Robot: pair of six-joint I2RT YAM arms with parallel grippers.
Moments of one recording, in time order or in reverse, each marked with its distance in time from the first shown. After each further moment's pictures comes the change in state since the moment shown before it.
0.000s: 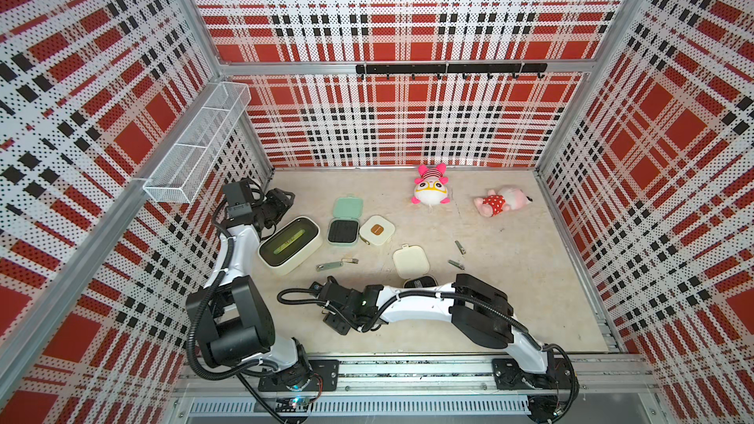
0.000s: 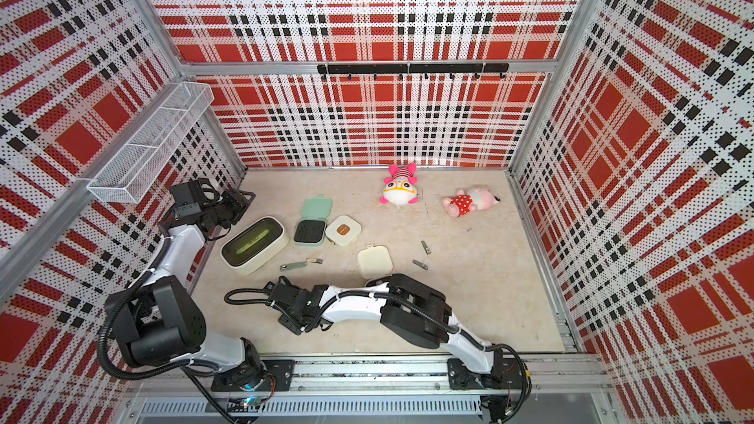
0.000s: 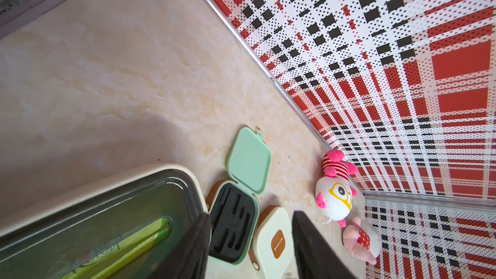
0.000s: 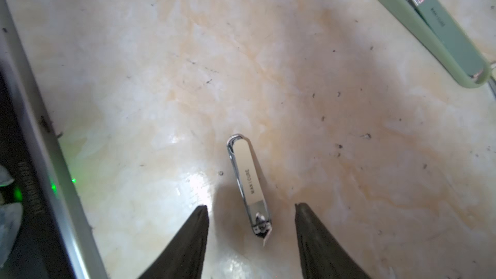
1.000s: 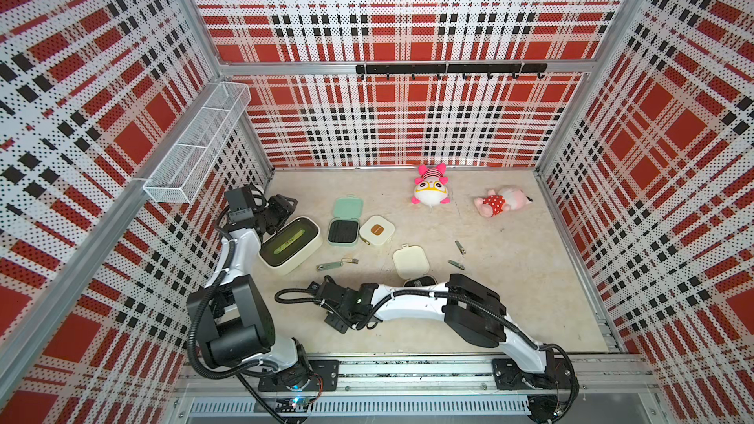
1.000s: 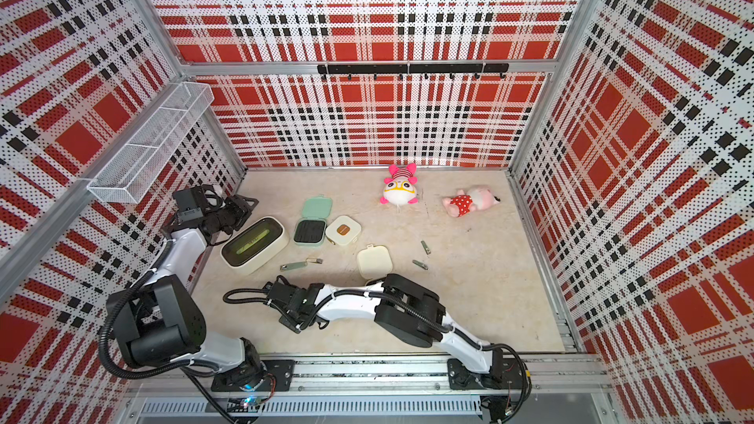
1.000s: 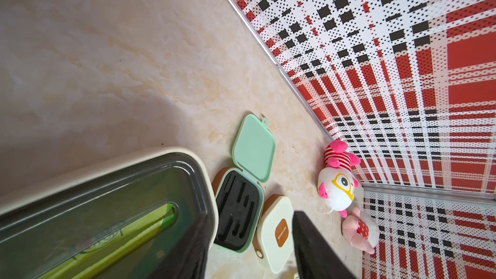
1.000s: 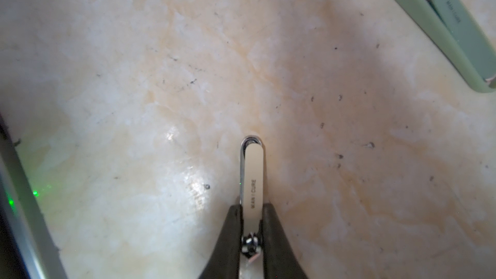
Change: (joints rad) left arm -0.002 -0.006 -0.056 0.013 0.020 0.002; right arm -0.001 0.048 0.055 -0.042 0.001 -0.006
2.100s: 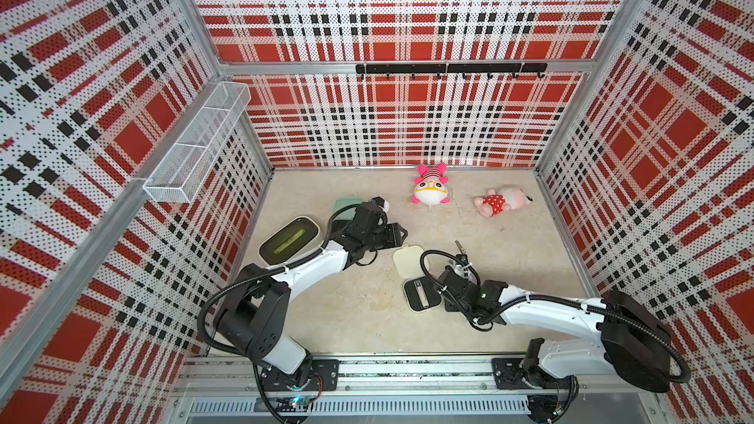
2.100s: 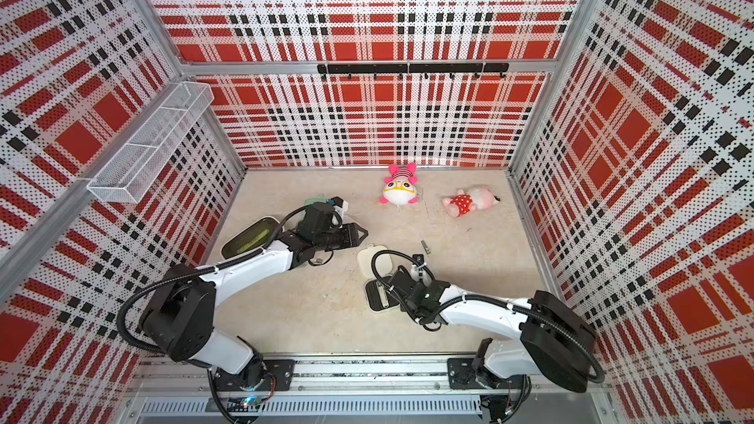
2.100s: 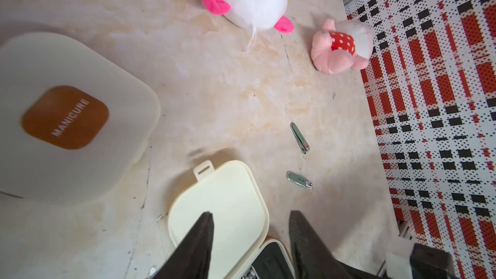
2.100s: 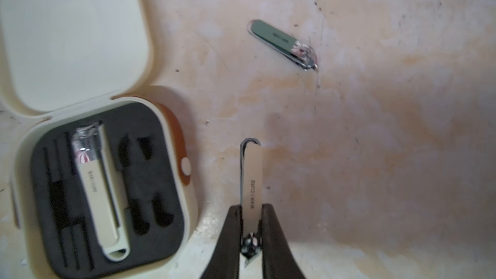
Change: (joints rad) left arm -0.933 0.082 -0.126 0.220 -0.301 -0.047; right arm -0.351 -0.978 -1.114 -0.078 0.309 0.756
